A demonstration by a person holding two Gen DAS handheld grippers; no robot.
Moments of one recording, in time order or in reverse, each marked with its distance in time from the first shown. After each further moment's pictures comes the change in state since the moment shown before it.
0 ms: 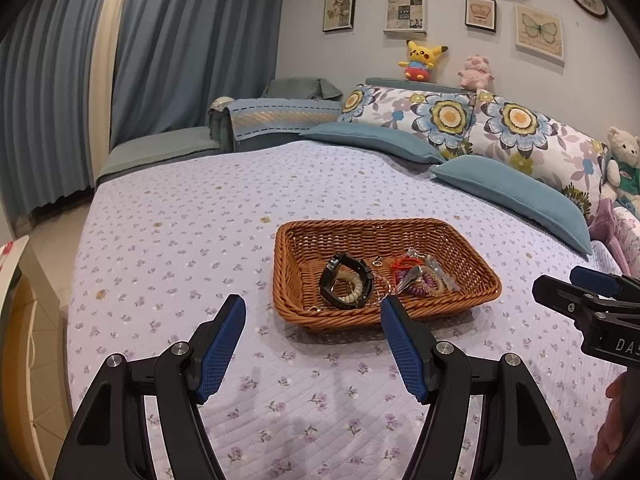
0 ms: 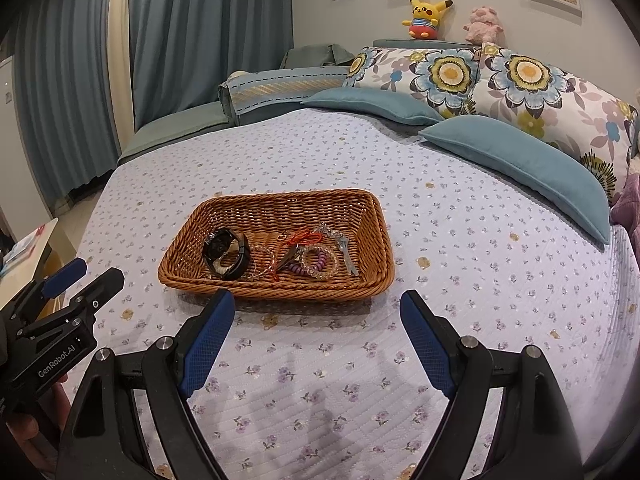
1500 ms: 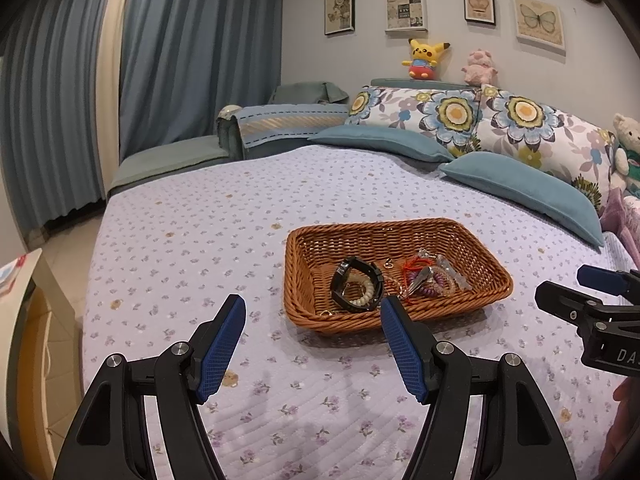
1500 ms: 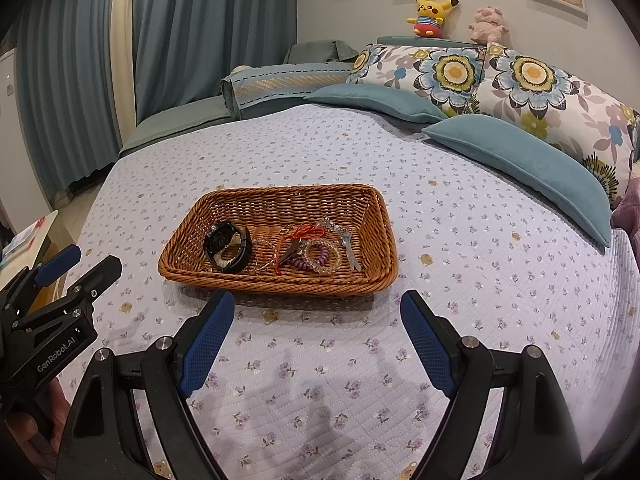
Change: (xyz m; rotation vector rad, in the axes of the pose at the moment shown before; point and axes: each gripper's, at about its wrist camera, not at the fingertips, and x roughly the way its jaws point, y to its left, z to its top) left arm -0.001 -0.003 0.003 0.032 -0.011 0.042; right arm 0.002 0.001 -0.002 -0.015 0.013 0.007
